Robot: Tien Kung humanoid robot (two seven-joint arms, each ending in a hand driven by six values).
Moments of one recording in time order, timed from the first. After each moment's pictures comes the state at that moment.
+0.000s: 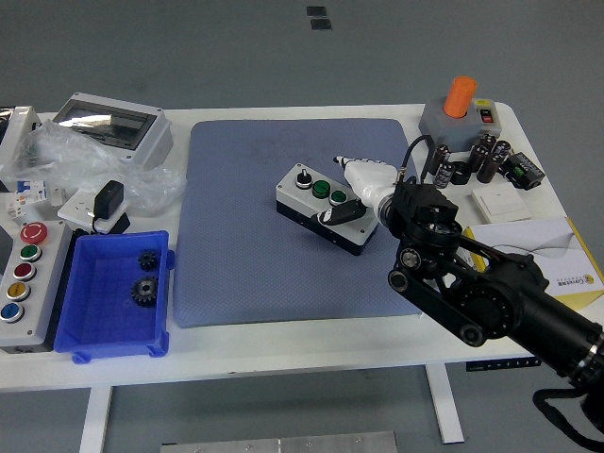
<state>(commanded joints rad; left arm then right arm) 0.06 0.18 -1.22 -0.18 0.96 -0.02 0.08 0.70 -0.13 0.70 1.18 -1.91 0.11 -0.65</state>
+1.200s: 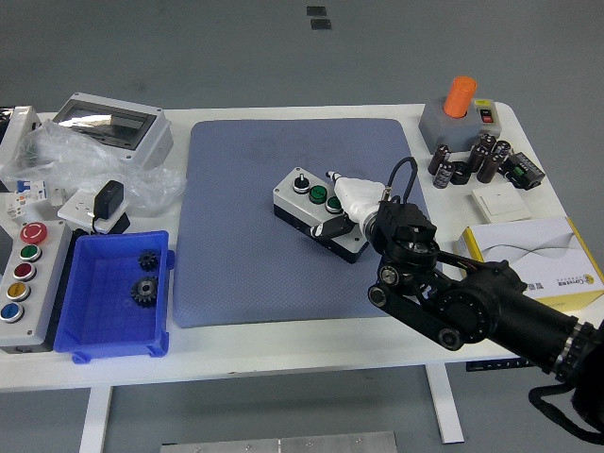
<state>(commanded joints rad) 0.05 0.17 -1.19 -0.18 0.94 -0.03 0.07 0.75 -0.10 0.52 1.09 -1.83 -0.06 -0.65</state>
